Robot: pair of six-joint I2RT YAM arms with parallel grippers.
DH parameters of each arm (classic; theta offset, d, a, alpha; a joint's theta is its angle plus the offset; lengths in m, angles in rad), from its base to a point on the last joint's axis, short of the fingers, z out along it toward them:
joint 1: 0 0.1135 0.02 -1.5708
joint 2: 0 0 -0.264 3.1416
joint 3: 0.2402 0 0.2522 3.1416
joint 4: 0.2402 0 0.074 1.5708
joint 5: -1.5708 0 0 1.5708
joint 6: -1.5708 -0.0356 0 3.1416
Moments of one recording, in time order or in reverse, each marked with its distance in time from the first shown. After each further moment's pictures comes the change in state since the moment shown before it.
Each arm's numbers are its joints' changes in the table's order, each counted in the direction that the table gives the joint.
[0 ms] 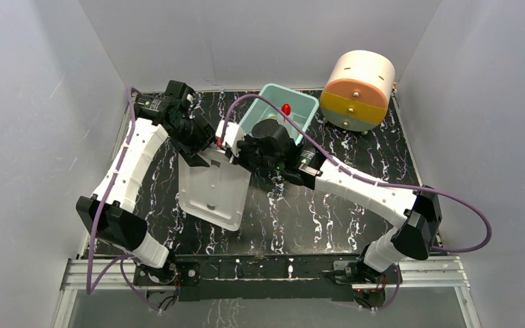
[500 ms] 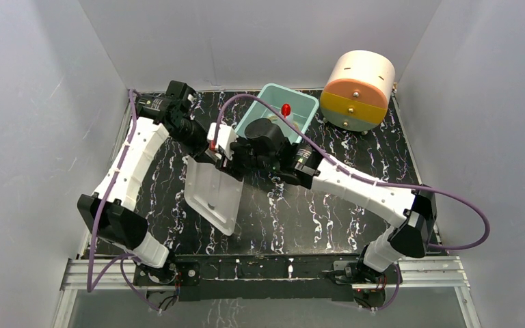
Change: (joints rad) left arm 0.006 0.015 -0.005 0.009 -0.037 0.040; right arm 0.044 0.025 0.078 0.072 0.032 0.007
